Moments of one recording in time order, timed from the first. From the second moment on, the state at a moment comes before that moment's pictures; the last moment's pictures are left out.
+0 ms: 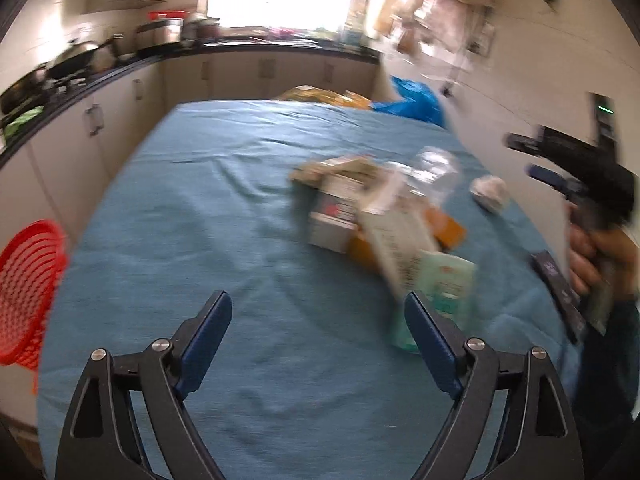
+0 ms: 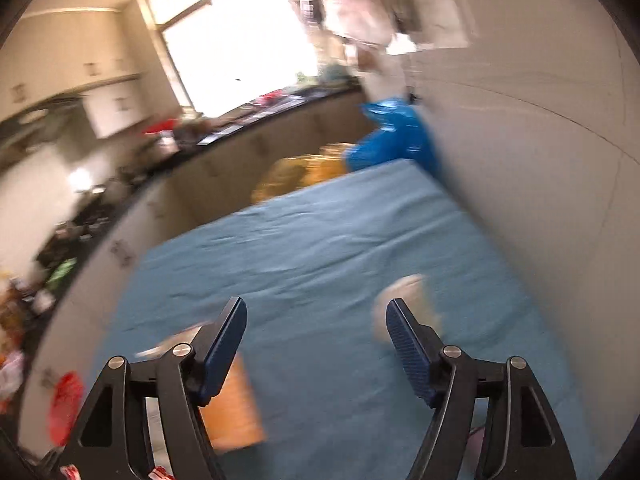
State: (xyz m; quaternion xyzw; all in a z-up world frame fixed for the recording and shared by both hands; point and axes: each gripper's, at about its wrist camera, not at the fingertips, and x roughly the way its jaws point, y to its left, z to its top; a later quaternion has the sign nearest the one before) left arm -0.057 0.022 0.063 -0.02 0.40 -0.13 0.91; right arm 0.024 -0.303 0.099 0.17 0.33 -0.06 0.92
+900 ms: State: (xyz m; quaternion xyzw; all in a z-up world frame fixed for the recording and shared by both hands) left arm -0.029 -0.074 0.011 0.06 0.45 -0.11 0.89; right arm 0.032 -0.290 0.074 0.18 0.34 0.02 0.92
